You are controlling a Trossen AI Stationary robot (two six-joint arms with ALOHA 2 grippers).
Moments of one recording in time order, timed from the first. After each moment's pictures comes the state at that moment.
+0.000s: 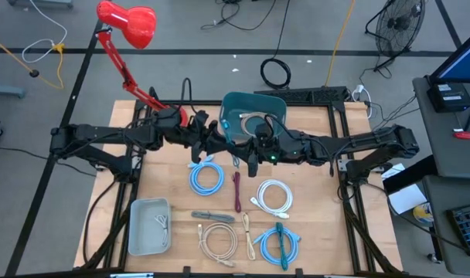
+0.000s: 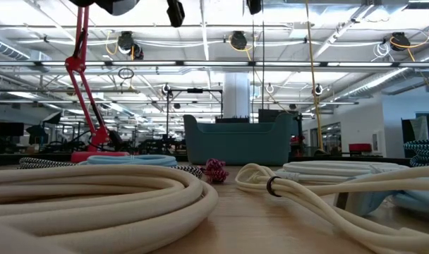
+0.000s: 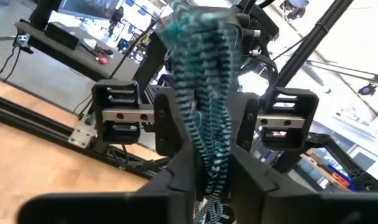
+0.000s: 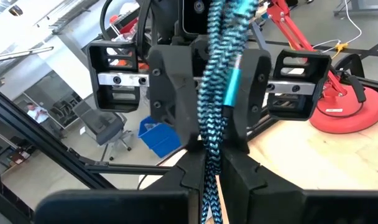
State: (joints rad) left arm 0.16 1.28 0.91 0.50 0.40 -0.62; right arm 0.10 1.46 1.24 0.13 0.21 0.64
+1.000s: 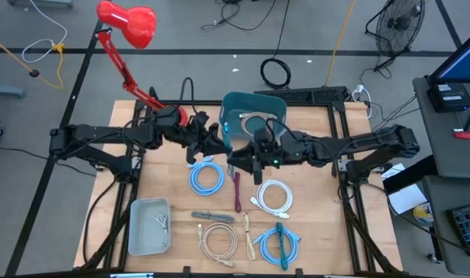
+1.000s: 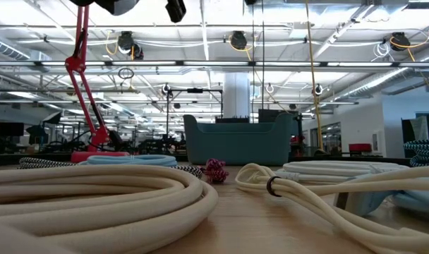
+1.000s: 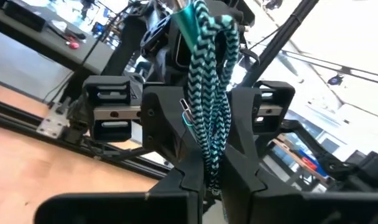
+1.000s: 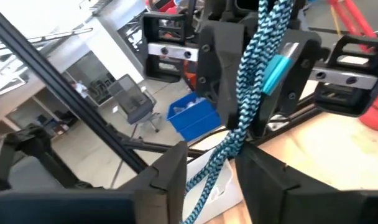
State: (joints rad) left arm 0.19 1.27 0.91 0.49 0.52 -0.66; right arm 0.15 1.44 1.24 0.16 0.05 0.62
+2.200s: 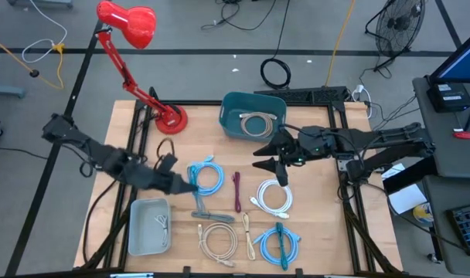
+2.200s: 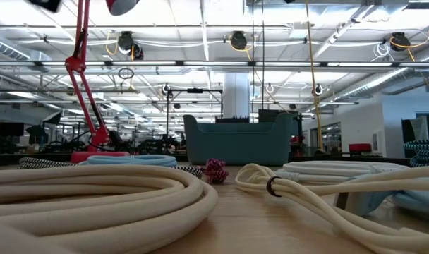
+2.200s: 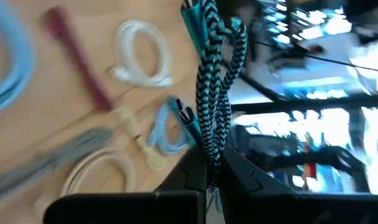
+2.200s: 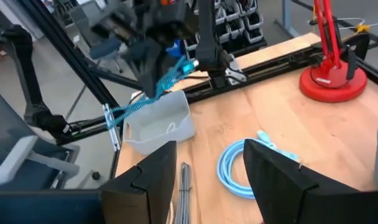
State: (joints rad) left arm -0.51 1.01 0.91 -0.37 -0.35 -1.55; right arm 0.12 1.24 1.24 -0.31 0.05 0.40
